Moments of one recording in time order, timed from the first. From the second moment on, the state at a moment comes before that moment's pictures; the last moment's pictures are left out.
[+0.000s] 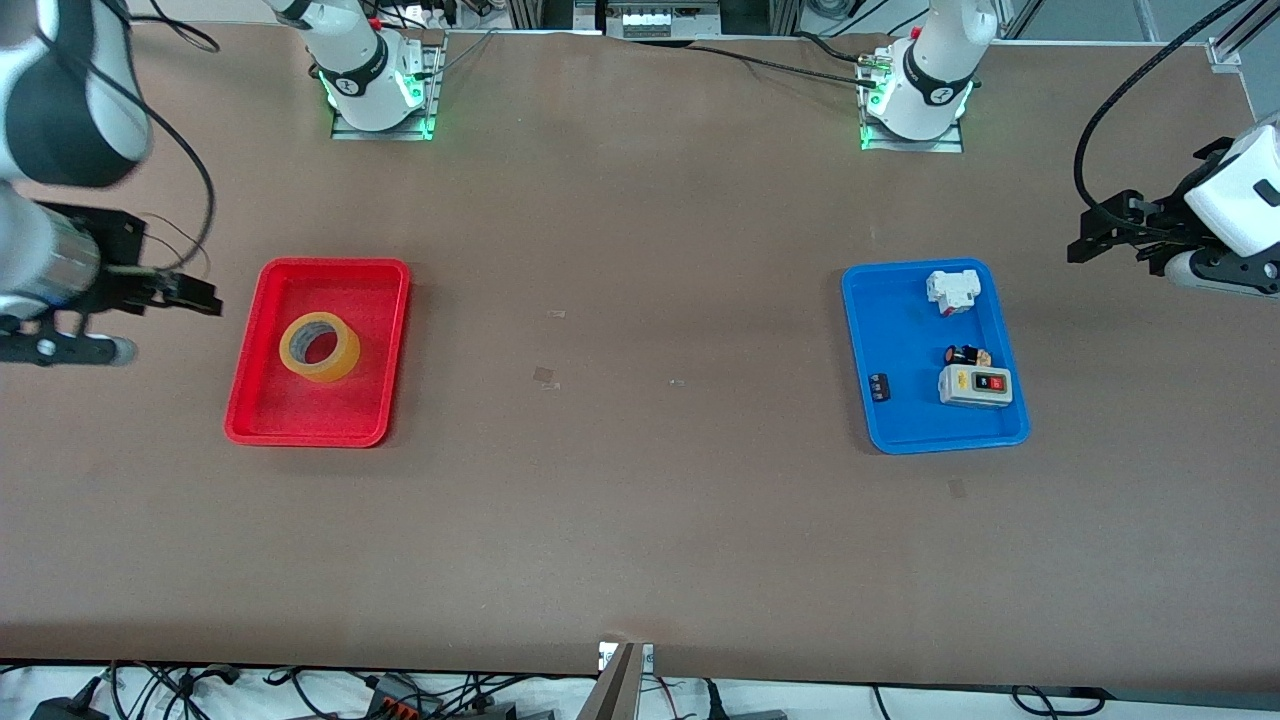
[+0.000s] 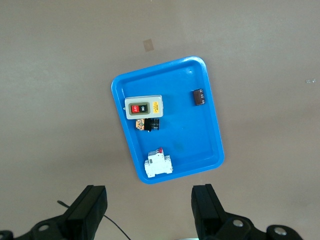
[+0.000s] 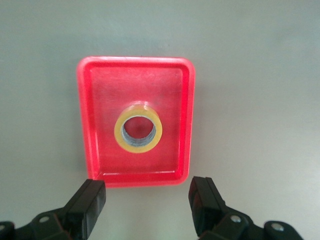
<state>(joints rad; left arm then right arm) 0.01 0.05 -0.02 -1.56 0.00 1.51 0.14 -0.03 0.19 0.05 -1.49 -0.11 1.54 0.03</state>
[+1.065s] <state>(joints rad) 0.01 0.08 -0.02 -1.57 0.00 1.51 0.14 -0.04 0.21 0.03 -1.39 -0.02 1.59 -0.01</state>
